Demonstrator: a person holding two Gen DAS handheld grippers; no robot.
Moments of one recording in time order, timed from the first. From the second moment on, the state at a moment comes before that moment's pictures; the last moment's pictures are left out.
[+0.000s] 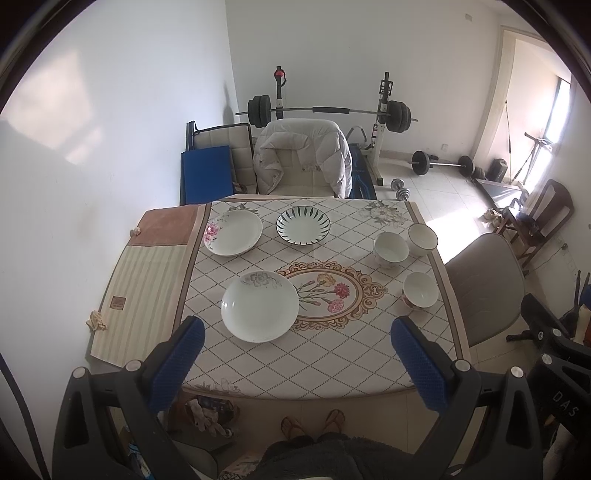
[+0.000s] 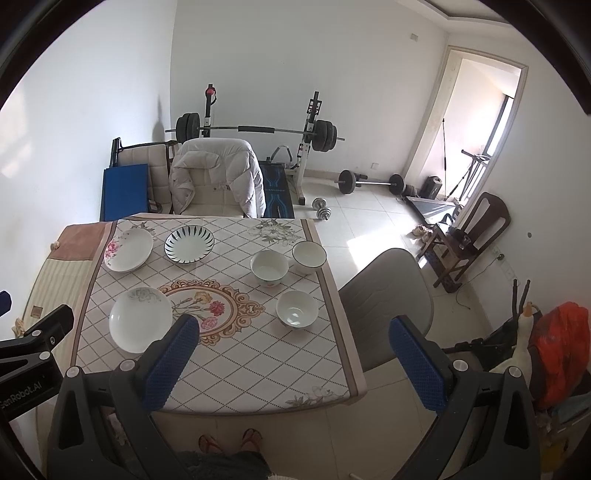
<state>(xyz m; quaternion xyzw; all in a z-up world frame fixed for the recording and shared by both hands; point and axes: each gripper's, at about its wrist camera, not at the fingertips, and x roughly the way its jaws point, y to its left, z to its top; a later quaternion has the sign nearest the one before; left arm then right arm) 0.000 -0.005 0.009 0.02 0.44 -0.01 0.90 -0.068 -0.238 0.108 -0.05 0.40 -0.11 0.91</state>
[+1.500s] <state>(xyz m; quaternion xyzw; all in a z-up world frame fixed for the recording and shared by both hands) 0.116 0.105 -0.151 -0.02 0.56 0.10 0.82 0.091 -0.230 -0.097 0.05 0.57 0.08 0.82</state>
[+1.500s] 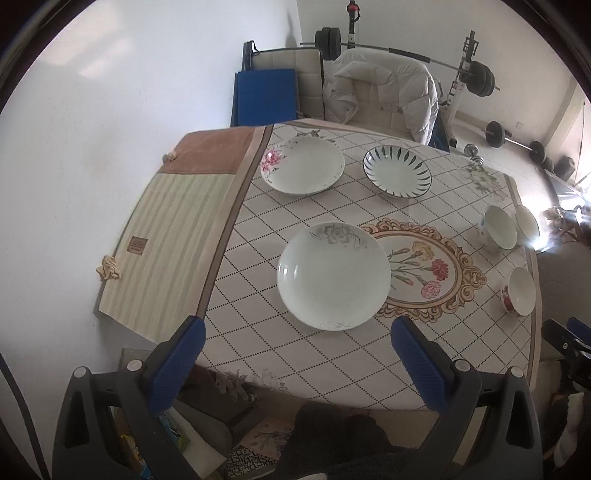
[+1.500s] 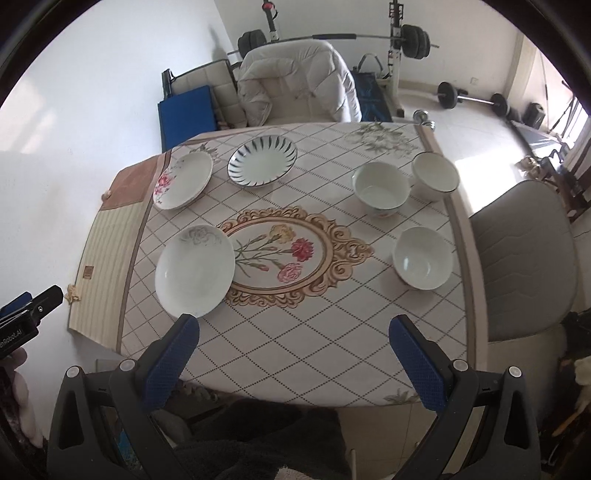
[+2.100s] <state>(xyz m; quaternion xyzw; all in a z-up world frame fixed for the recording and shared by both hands) 0.275 0.210 -0.382 -0.10 0.72 0.00 0.69 0.258 -0.086 -0.354 0.10 0.73 0.12 0.66</state>
